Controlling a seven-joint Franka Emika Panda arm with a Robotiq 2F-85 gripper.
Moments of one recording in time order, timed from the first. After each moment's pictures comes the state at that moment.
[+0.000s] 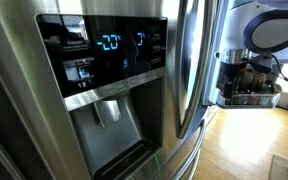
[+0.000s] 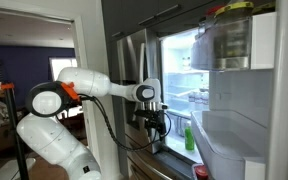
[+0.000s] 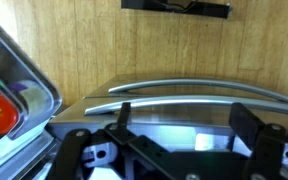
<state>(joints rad) -0.02 -0.51 -0.02 -2.39 -0.12 1.81 -0.11</state>
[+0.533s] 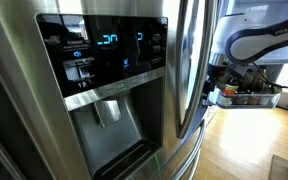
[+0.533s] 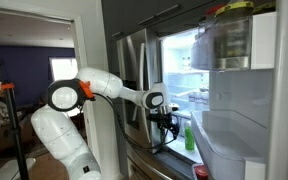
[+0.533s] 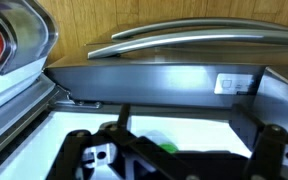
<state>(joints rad) -0.03 -0.35 -0.06 -2.36 -0.10 2.15 -0.13</state>
